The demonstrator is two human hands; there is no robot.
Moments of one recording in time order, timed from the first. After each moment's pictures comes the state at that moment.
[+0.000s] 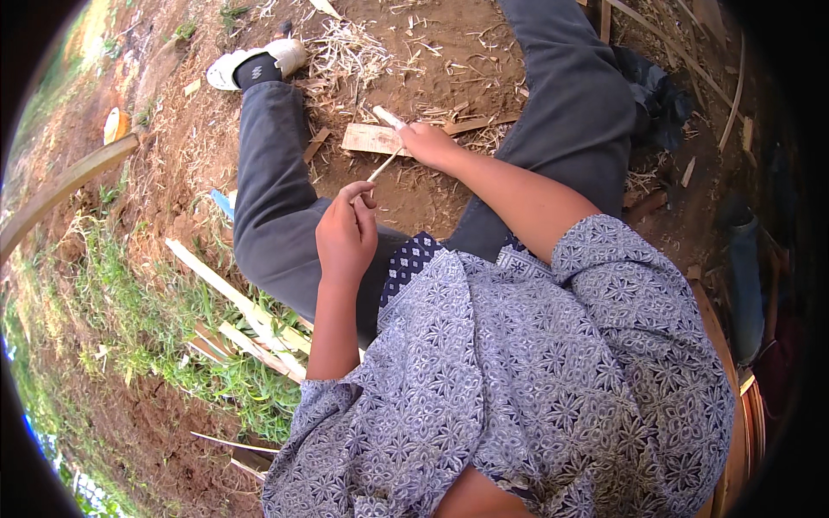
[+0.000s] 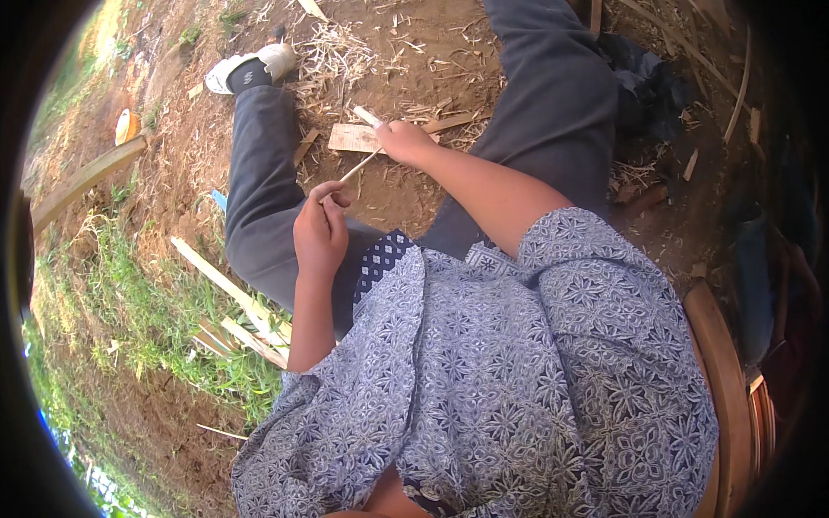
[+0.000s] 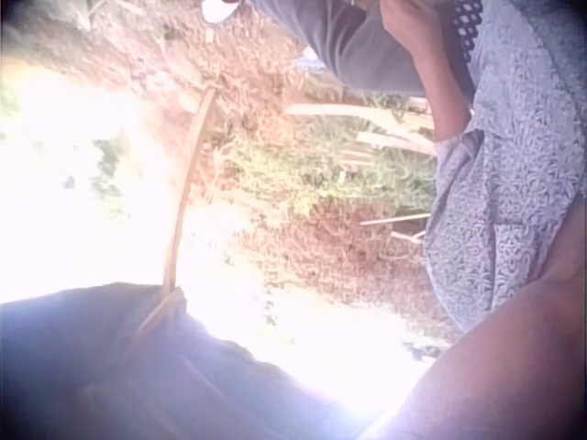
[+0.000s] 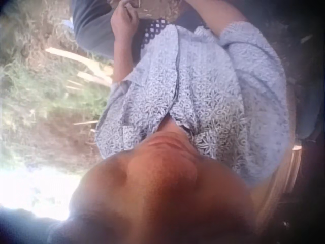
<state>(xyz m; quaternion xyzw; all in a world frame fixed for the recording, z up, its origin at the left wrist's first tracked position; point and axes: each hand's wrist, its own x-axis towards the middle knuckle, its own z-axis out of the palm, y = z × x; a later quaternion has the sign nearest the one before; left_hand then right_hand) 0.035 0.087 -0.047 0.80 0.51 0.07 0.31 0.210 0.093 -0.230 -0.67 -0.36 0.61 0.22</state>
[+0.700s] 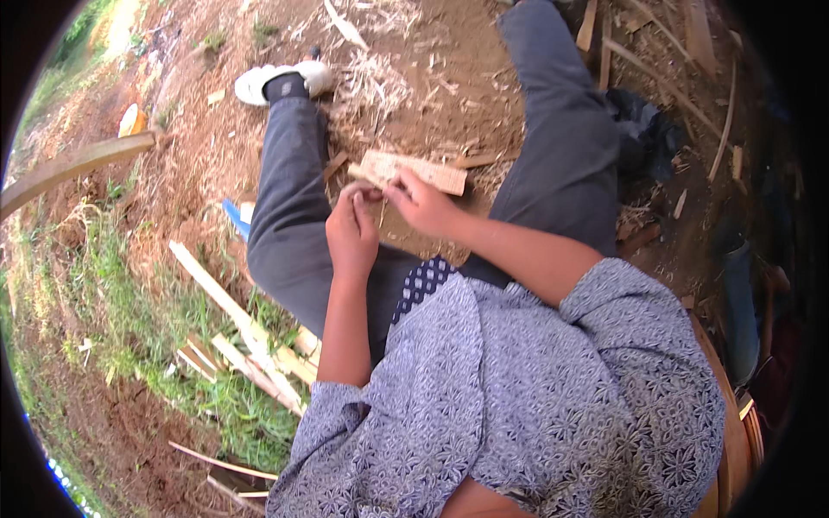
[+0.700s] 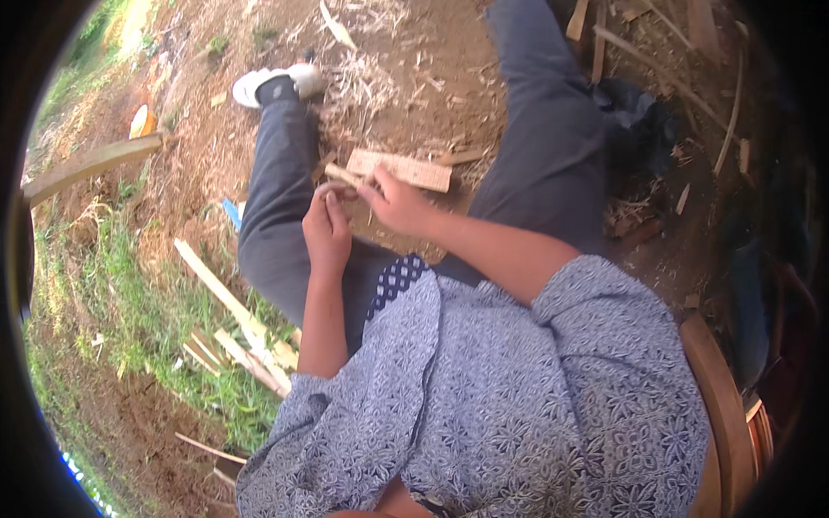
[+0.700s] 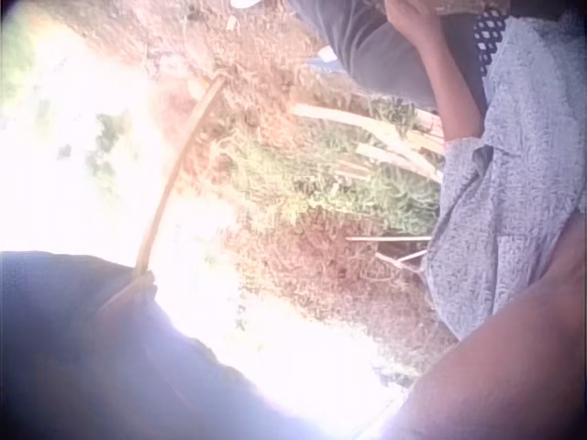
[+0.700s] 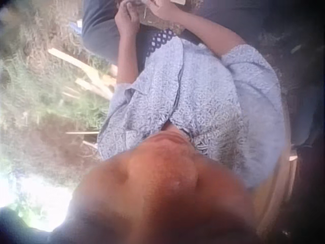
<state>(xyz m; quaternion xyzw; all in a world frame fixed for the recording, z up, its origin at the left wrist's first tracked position) 0.034 0.109 -0.070 0.71 0.55 0.22 0.37 0.175 0.062 -0.154 -0.56 -0.39 0.60 0.43</state>
